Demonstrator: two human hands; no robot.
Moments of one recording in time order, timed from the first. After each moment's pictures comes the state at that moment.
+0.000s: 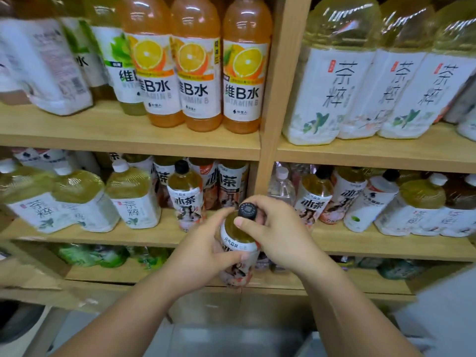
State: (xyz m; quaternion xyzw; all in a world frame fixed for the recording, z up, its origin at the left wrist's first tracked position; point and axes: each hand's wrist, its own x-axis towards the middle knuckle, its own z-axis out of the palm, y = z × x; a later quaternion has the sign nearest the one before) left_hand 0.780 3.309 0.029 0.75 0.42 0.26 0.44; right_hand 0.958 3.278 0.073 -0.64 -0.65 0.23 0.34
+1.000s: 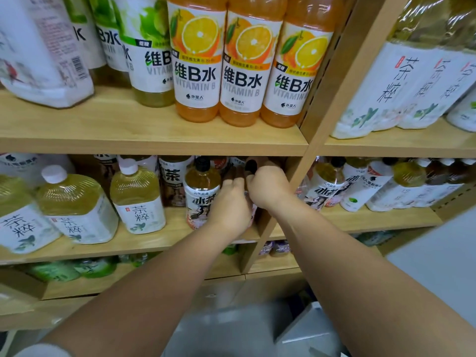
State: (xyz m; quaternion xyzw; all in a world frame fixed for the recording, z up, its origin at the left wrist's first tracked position) left_hand 0.786 3.409 0.021 0.80 0.47 0.20 0.32; right_hand 0.880 3.392 0.078 -0.84 -0.52 0.11 0.13
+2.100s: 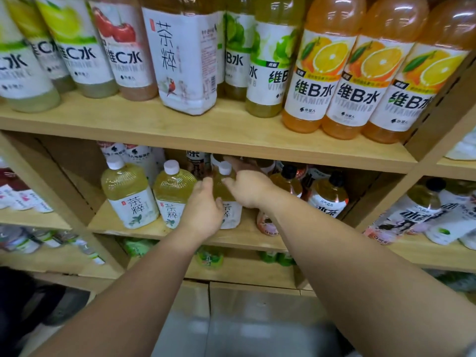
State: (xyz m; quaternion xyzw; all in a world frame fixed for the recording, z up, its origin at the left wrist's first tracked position) left_hand 0.590 3.456 0.007 0.71 0.60 0.27 0.25; right_hand 0.722 3.468 0.069 -0.68 -0.70 0.17 0.10
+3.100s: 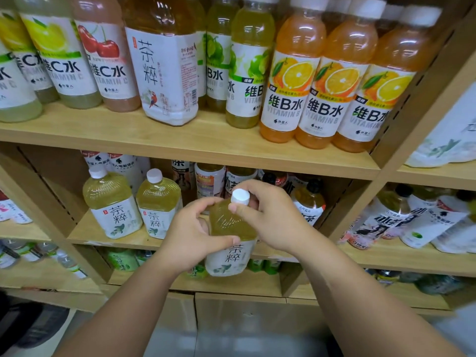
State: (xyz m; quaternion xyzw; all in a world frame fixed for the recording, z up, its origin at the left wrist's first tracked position) left_hand 0.585 3.391 0.042 0.65 0.44 0.37 0.50; right_hand 0.765 3.371 0.090 -0.60 -0.71 0.20 0.31
